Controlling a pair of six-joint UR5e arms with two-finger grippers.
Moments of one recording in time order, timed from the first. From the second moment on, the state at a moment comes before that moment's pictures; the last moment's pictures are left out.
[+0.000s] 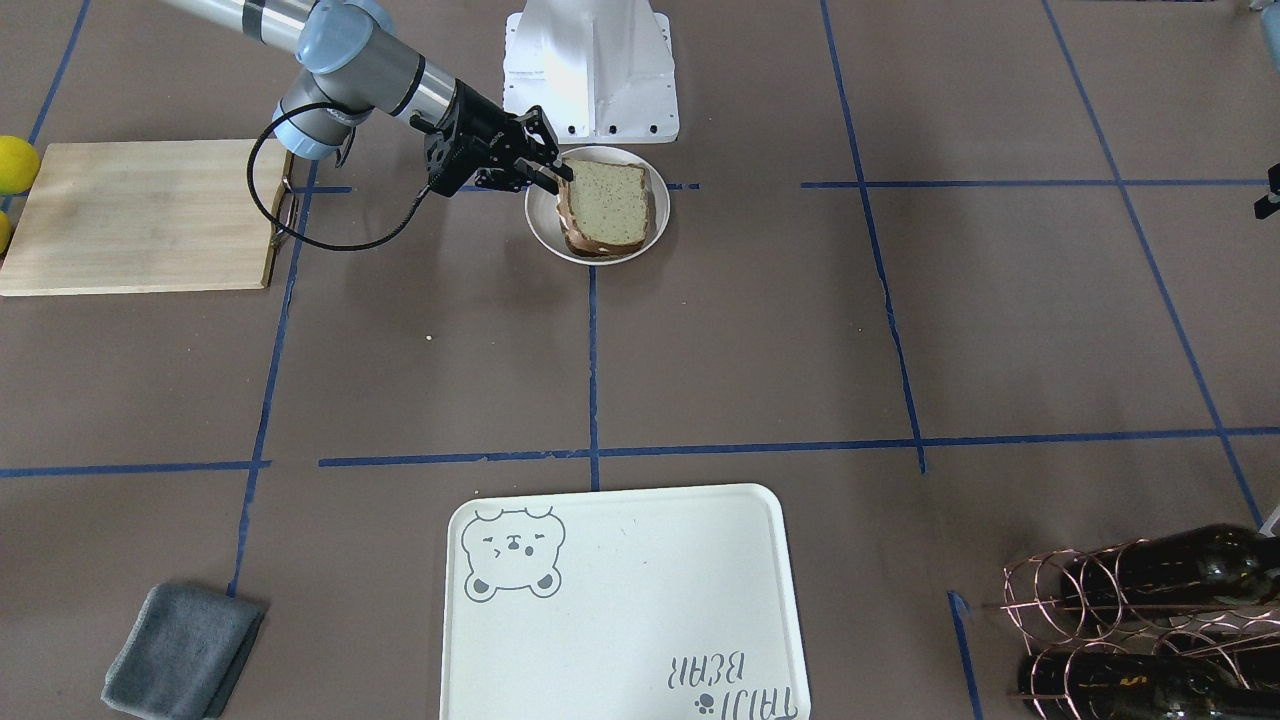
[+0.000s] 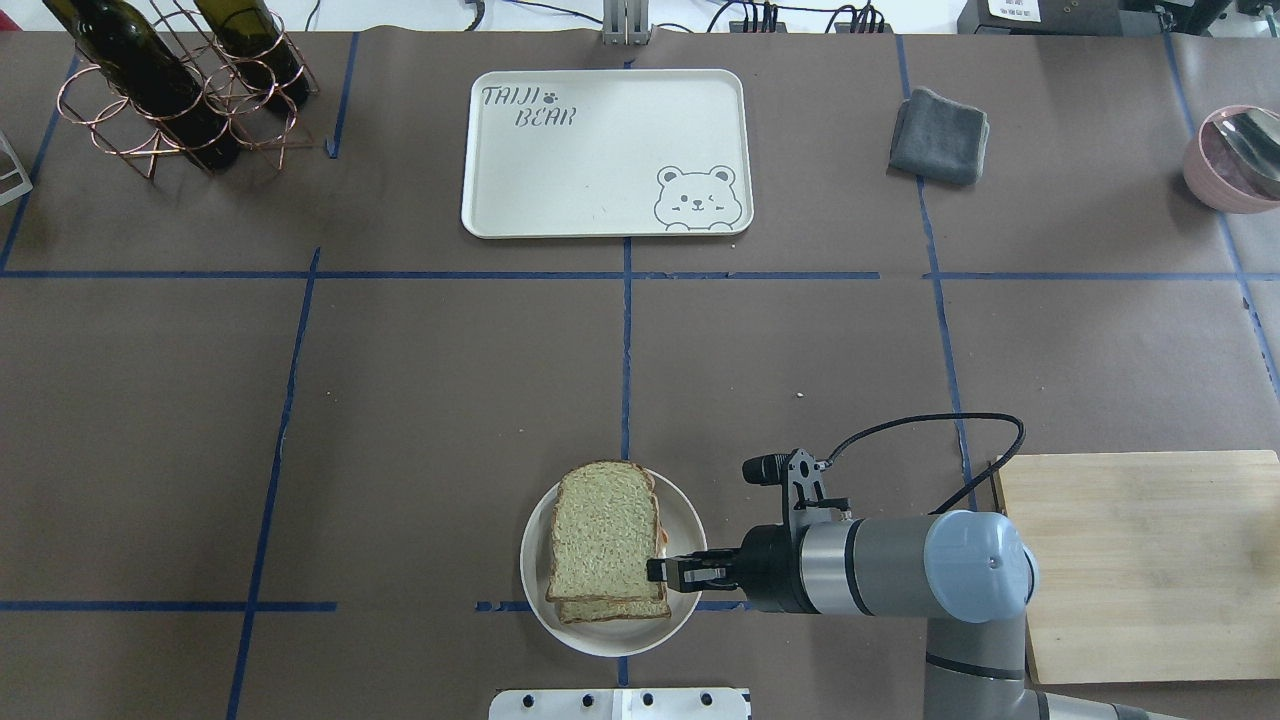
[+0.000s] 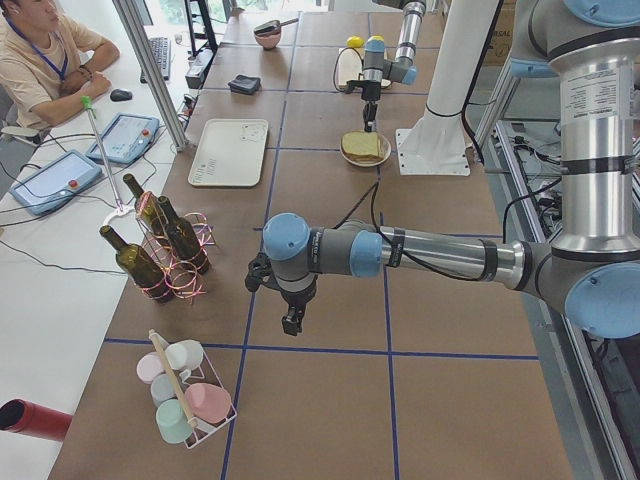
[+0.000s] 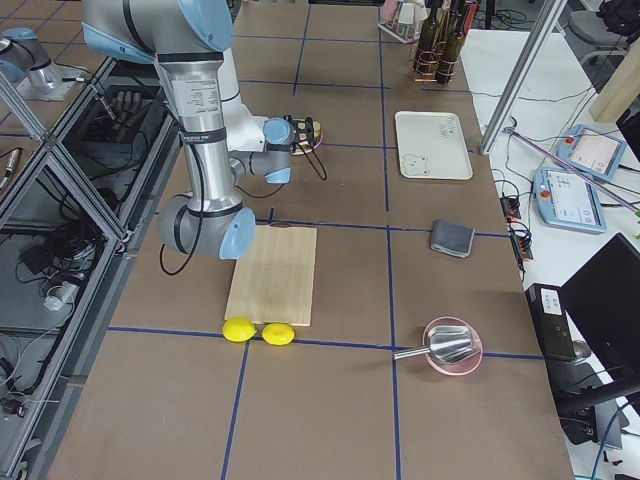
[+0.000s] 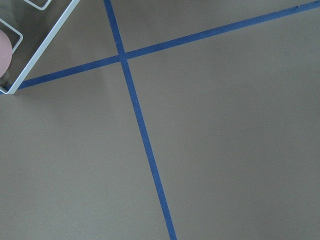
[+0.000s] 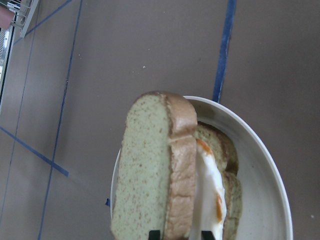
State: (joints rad) left arm -1.48 -1.45 -1.80 -1.50 -2.37 0.19; right arm 0.24 -1.29 1.70 -0.40 1.74 1.43
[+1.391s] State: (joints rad) left arm -1.48 -1.61 -1.81 -1.55 -2.37 0.18; right arm 0.99 -1.40 1.89 -1.41 2.31 0.57
